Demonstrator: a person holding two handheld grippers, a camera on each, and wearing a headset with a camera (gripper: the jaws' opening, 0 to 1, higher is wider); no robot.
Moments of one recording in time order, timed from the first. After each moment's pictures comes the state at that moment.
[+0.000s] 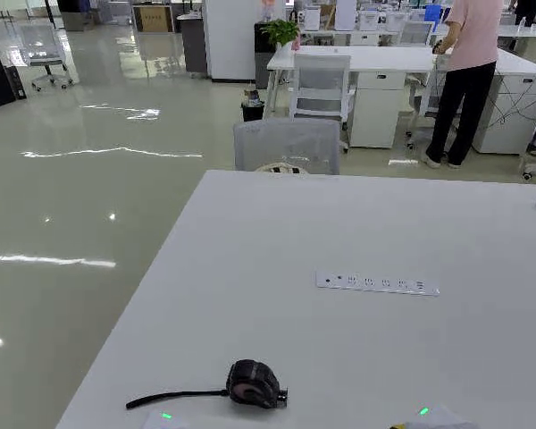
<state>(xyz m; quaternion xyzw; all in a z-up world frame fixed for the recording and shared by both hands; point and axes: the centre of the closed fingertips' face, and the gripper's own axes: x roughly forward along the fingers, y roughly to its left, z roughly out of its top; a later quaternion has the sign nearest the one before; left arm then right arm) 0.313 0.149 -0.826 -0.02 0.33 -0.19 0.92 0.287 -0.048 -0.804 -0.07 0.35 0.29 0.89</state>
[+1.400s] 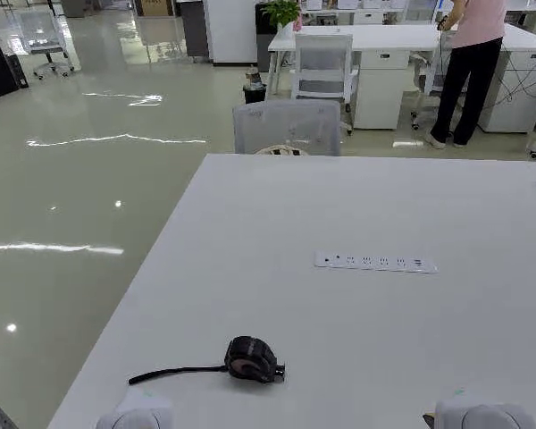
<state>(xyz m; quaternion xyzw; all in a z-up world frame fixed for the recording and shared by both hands) 0.284 0.147 -0.790 -0.01 0.33 -0.19 0.92 0.252 -0.063 -0.765 -0.01 0.36 0.26 0.90</state>
